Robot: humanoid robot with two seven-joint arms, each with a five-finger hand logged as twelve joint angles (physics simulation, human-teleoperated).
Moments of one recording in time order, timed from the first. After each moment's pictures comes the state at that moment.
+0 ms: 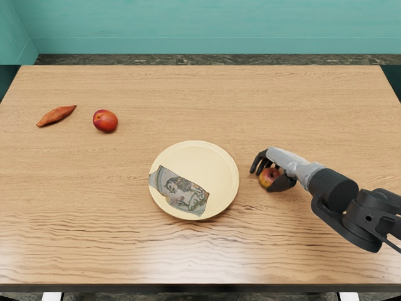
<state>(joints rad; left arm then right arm) -0.06 0.00 0.11 -0.19 0.02 -0.14 0.42 0.52 -0.60 0.58 1.75 -1.44 -0.02 -0.61</state>
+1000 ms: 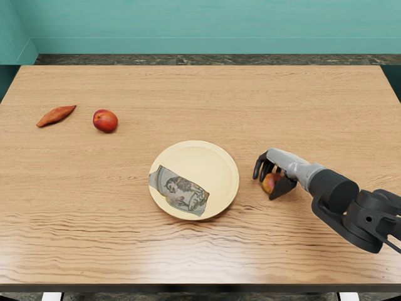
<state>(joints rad) -0.05 0.00 0.11 -0.19 0.02 -0.14 0.42 0.52 -0.60 0.58 1.75 -1.44 -0.02 -0.61</state>
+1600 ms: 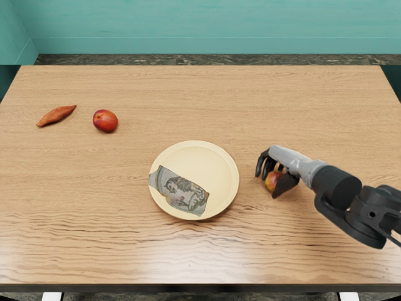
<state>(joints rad) -0.06 0.00 0.11 -0.19 0.02 -0.14 0.42 0.53 -0.61 0.60 1.75 -1.44 0.01 -0.61</state>
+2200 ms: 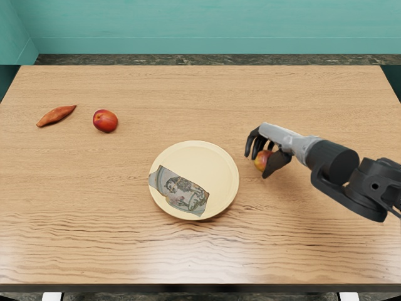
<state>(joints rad) -0.04 0.00 0.11 -0.19 0.02 -0.14 0.42 0.66 -0.60 0.62 1.75 -1.34 0.08 -0.61</state>
